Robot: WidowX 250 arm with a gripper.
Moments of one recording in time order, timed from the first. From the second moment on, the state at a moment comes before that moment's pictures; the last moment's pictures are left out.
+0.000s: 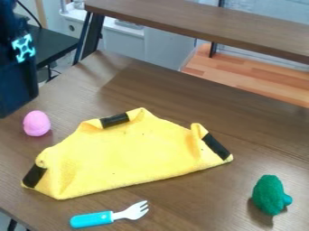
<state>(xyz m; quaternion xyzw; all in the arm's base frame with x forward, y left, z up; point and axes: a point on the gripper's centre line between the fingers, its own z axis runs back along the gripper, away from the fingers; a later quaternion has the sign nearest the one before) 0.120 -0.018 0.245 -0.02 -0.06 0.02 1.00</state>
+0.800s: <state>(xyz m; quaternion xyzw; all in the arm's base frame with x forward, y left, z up) 0.209 -0.031 0.086 0.03 0.03 0.06 1.00</state>
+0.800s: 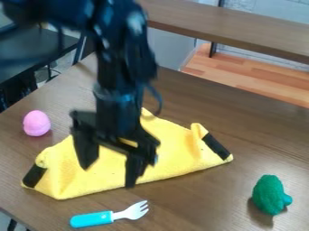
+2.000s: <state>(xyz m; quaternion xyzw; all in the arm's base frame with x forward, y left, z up) 0.280 0.039 0.029 -0.02 -0.14 0.01 0.99</state>
